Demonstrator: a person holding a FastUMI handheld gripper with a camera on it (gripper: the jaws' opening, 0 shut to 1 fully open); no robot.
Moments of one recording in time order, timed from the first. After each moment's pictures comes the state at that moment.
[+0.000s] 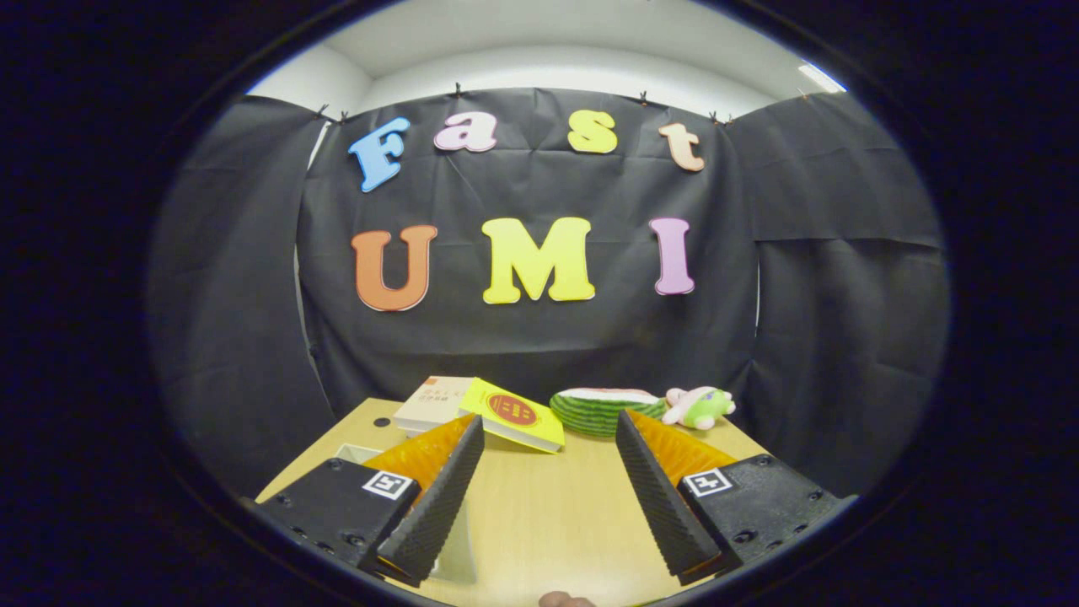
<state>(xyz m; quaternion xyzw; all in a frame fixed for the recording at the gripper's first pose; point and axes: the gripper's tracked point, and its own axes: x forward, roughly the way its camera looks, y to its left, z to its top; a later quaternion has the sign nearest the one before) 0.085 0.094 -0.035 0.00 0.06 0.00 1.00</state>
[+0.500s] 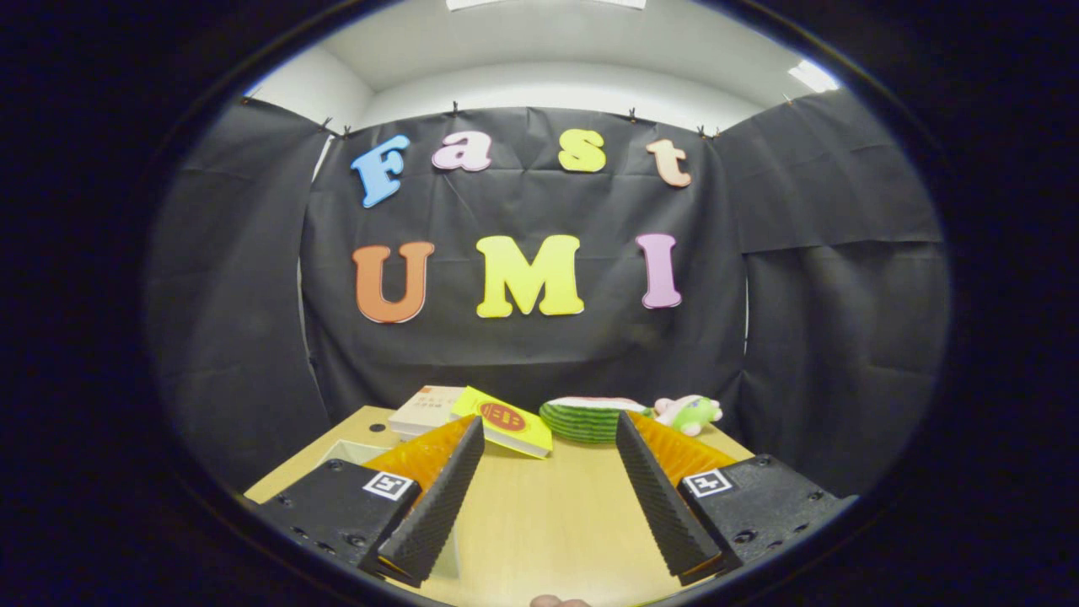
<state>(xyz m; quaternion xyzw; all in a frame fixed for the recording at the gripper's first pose) 0.057 0.060 -0.043 0.00 0.03 -0.01 1.00</state>
